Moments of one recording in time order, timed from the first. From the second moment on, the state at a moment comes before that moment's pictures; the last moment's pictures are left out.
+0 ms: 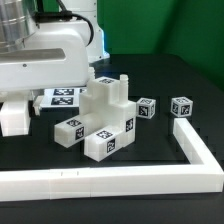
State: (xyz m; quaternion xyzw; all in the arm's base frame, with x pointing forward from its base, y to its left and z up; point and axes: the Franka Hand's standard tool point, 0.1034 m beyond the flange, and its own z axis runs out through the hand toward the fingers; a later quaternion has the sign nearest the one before) arm 0.582 -0.115 0.073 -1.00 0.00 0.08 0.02
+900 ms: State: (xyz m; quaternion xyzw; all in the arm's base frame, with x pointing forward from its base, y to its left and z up) arm 0.573 -0.101 0.113 -0.99 0.15 0.07 0.03
